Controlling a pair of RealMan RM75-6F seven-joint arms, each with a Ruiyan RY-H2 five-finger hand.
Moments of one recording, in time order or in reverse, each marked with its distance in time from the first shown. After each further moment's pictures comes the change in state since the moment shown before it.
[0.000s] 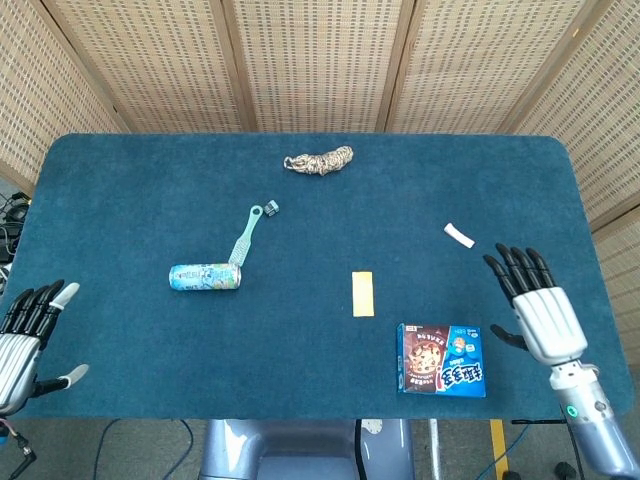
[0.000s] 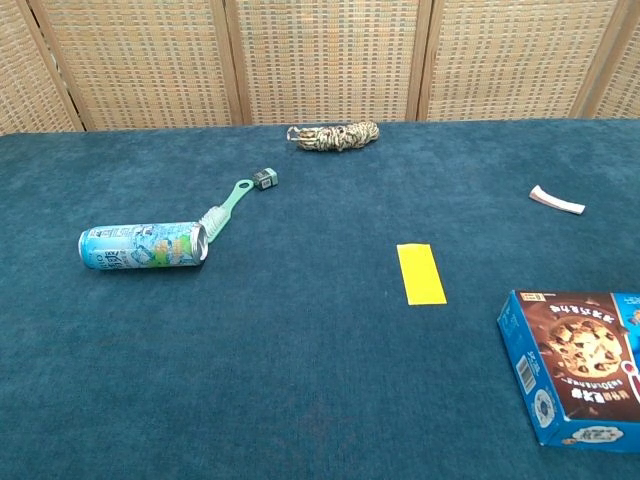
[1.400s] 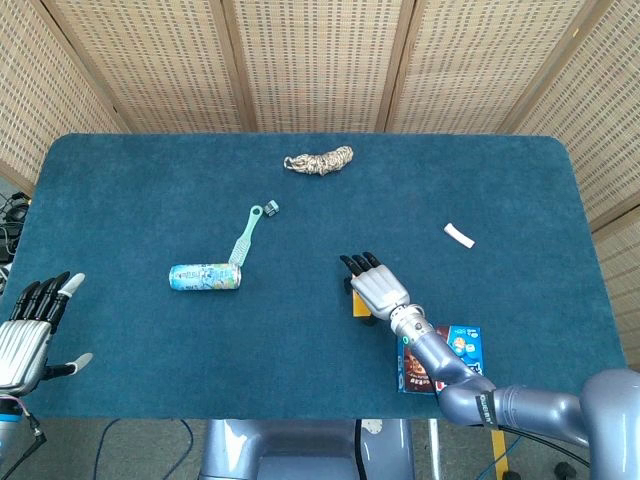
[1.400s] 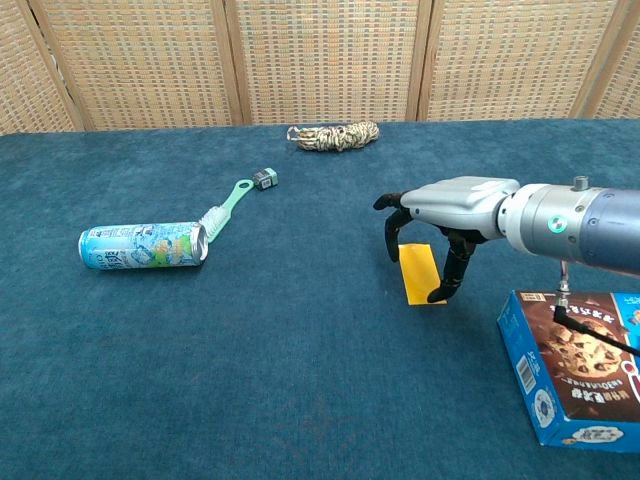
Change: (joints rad) left arm -0.049 -0.037 -0.036 0.013 -0.124 -0.098 0.061; right arm 0.599 -0.505 -0.022 0.281 0.641 -0.512 -0.365
